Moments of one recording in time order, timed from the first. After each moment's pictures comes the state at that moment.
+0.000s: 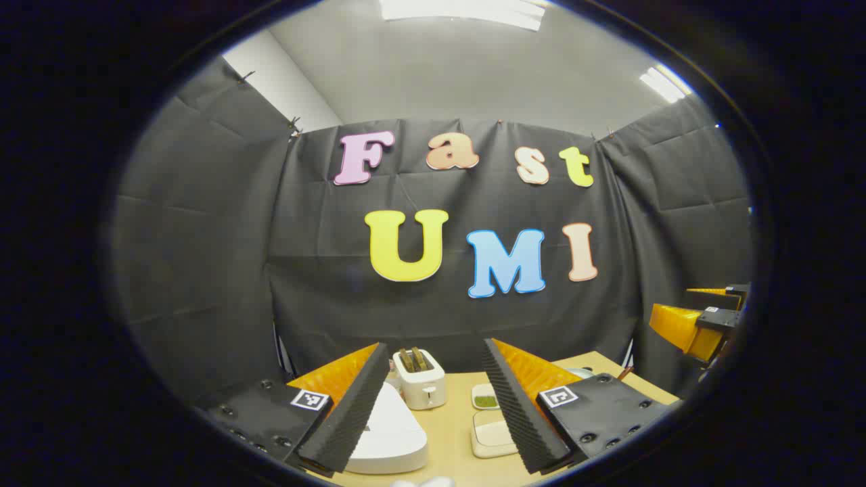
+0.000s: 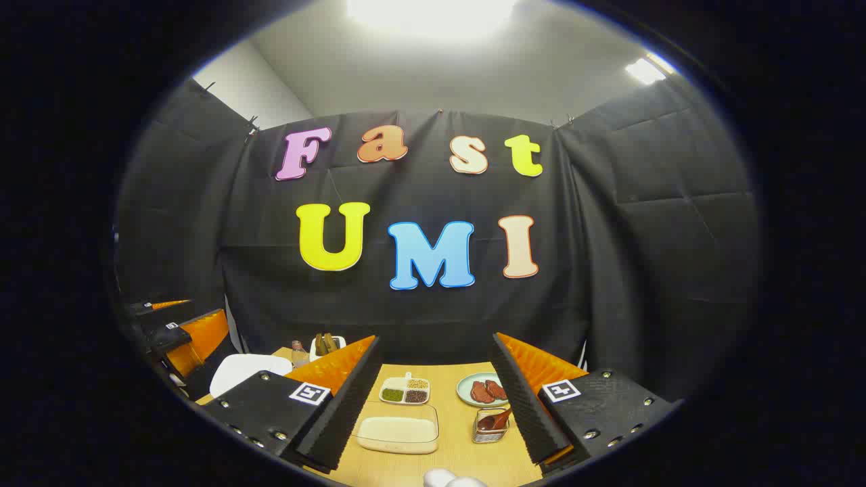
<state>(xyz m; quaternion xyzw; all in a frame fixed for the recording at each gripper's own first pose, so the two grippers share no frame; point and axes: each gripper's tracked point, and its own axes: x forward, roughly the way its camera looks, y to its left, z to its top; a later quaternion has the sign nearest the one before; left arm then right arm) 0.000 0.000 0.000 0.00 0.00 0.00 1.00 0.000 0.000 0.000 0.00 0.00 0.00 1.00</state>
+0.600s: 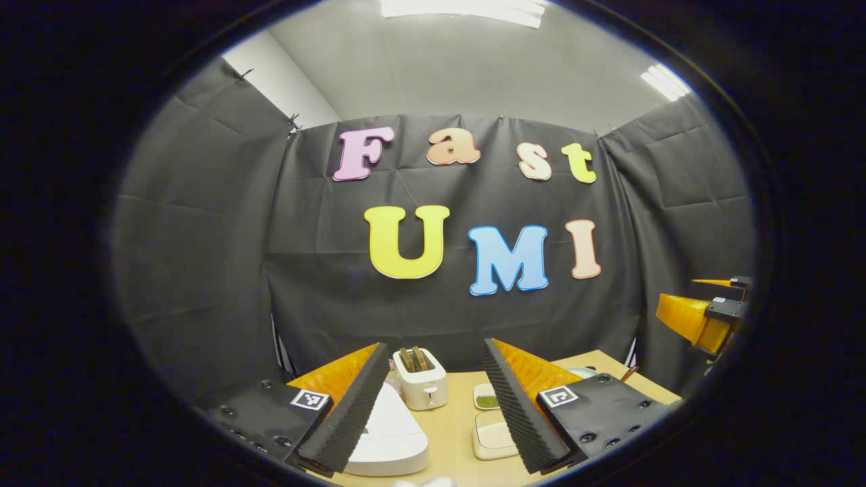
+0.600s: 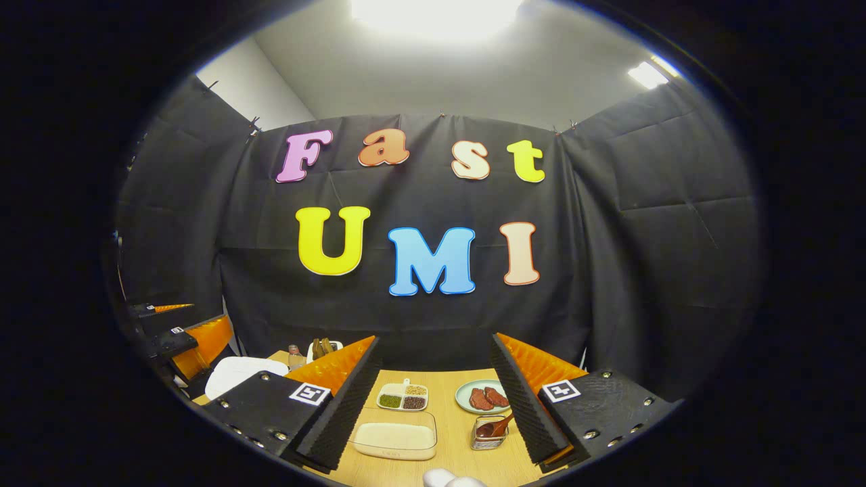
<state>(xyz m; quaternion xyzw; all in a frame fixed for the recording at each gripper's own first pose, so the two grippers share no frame) 0.016 0.001 -0.004 0.00 0.00 0.00 1.00 0.021 0.002 0.006 -0.01 0.00 0.00 1.00</state>
